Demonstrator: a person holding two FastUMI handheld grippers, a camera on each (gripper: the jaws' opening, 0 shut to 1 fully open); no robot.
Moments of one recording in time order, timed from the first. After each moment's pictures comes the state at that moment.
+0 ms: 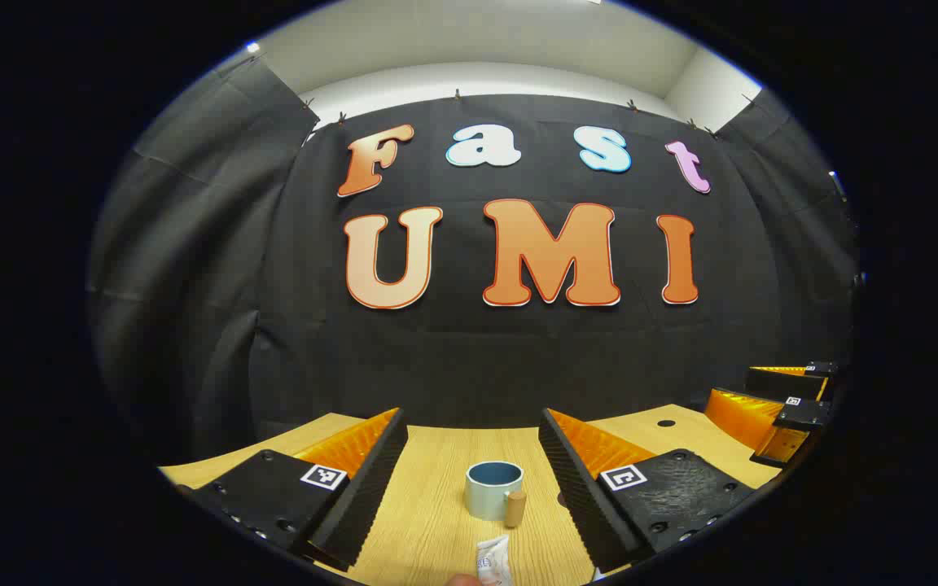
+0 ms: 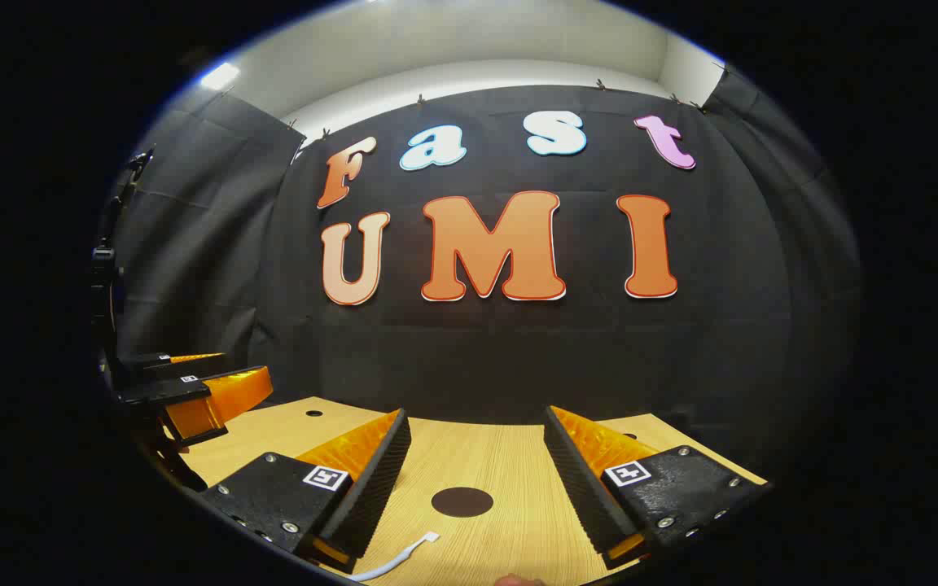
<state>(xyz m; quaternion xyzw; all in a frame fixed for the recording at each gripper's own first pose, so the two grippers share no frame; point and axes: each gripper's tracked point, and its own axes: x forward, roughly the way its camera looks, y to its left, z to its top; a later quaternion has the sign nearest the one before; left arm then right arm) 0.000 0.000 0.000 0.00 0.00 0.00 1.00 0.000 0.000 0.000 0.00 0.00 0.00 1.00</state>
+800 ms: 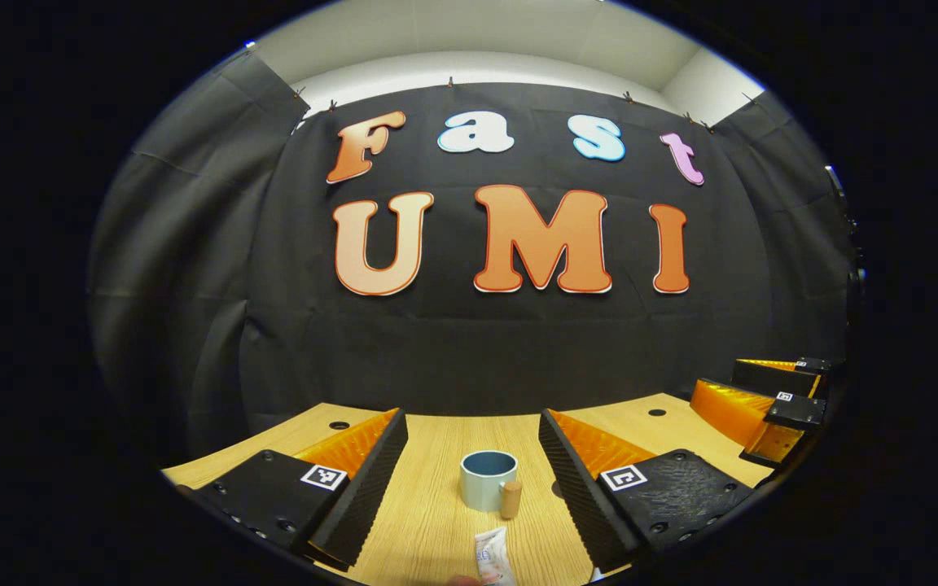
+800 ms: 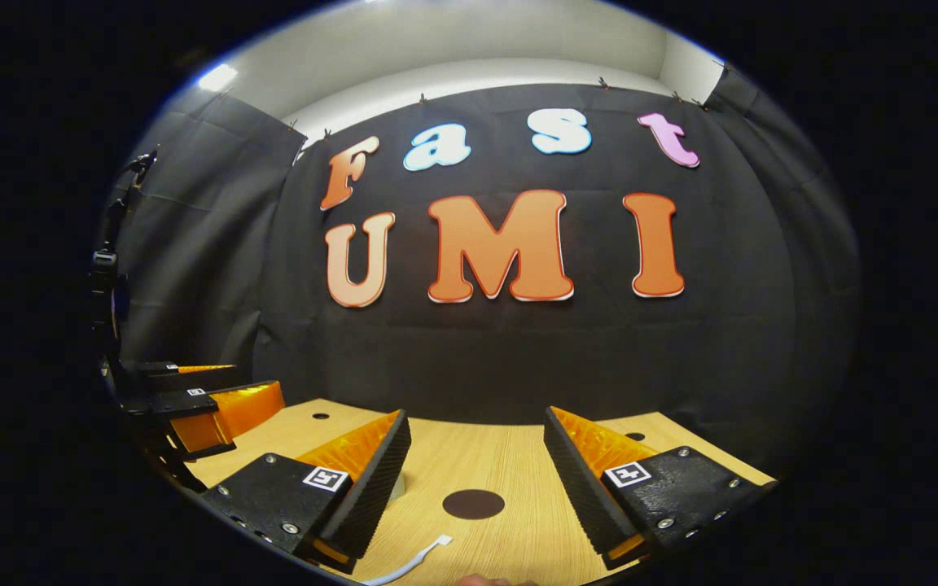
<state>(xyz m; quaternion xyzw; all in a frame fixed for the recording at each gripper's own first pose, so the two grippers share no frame) 0.002 -0.004 -0.016 0.00 0.04 -0.02 1.00 0.005 0.013 -0.013 0.01 0.03 0.01 1.00</state>
